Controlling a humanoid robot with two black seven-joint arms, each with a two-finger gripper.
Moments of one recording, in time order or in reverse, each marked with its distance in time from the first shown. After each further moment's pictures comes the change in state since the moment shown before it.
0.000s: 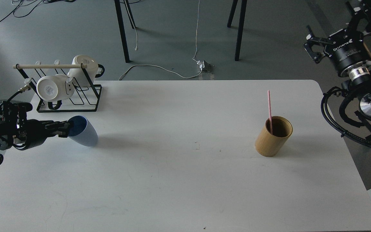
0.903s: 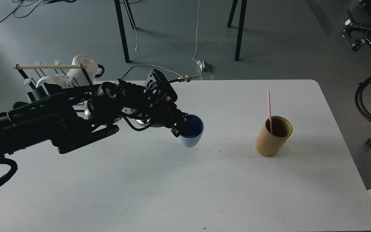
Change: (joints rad) left arm -0.355 -0.516 0.002 -0.319 0.454 -0.391 0.166; right arm 0.015 -0.146 0.023 0.000 0.000 -0.005 -0.007
